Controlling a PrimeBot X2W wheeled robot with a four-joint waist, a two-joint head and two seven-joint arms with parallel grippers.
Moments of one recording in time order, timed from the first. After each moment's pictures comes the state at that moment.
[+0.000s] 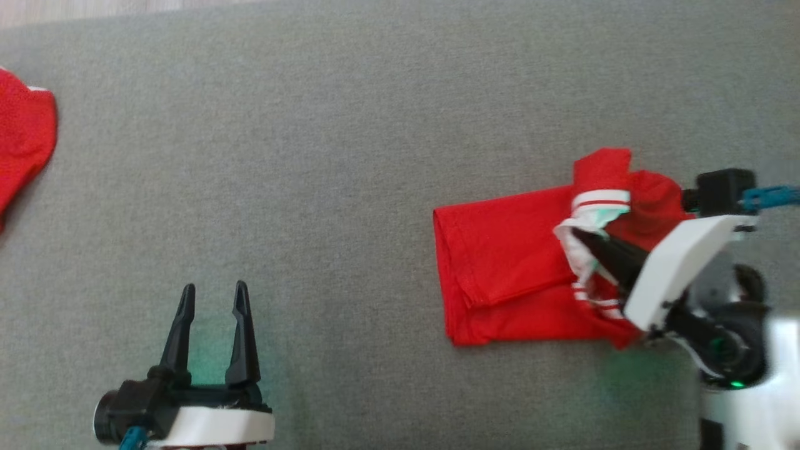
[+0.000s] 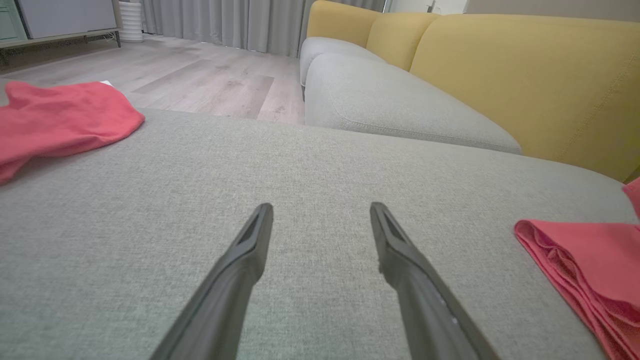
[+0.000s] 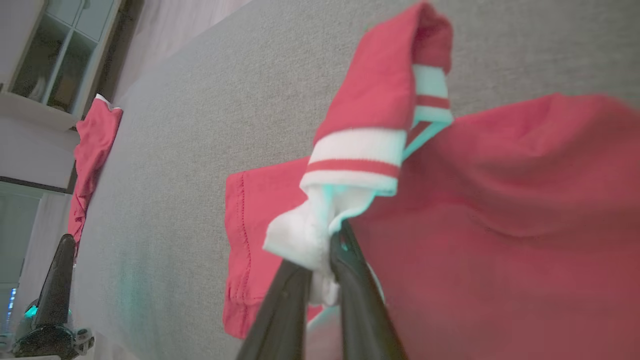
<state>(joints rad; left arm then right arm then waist) 0.06 0.05 -0.10 0.10 -0.24 -0.05 -0.25 -0.18 -0.05 -0.05 -0.17 0.58 0.12 1.02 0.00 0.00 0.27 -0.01</state>
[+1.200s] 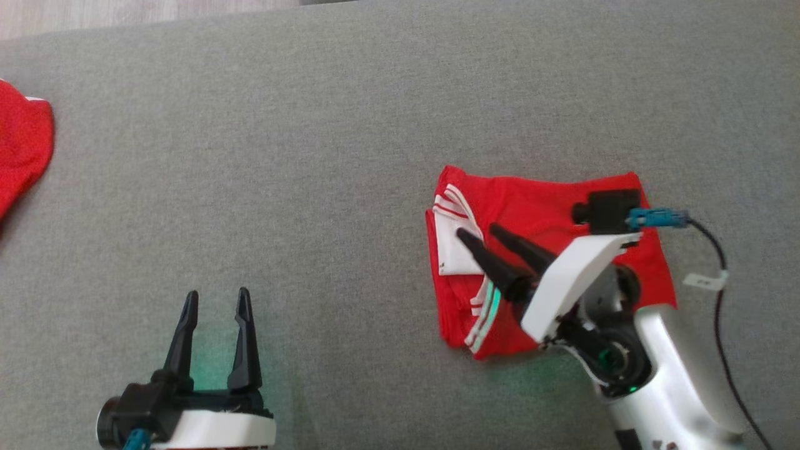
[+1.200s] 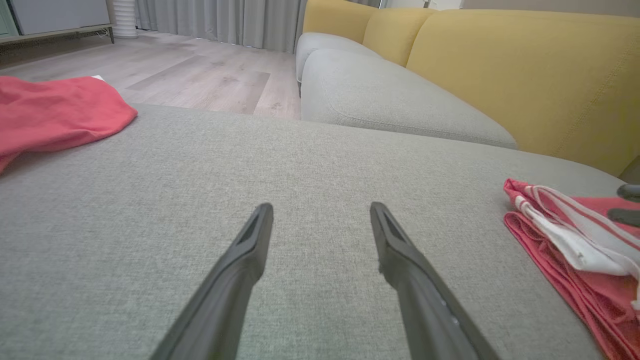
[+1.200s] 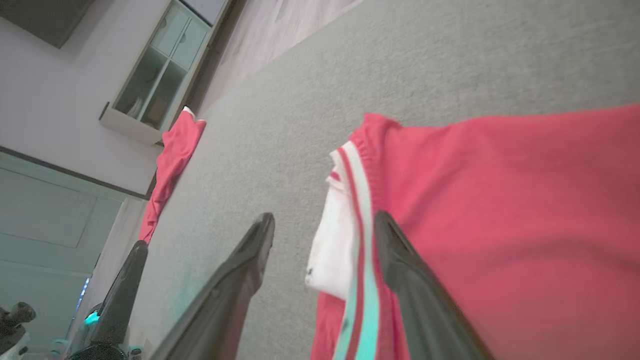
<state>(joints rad) 0.06 0.05 -0.11 0.13 -0.24 -0.05 -0.25 -0.26 -0.06 0.30 0.11 0.72 0.12 0.57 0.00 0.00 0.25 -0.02</state>
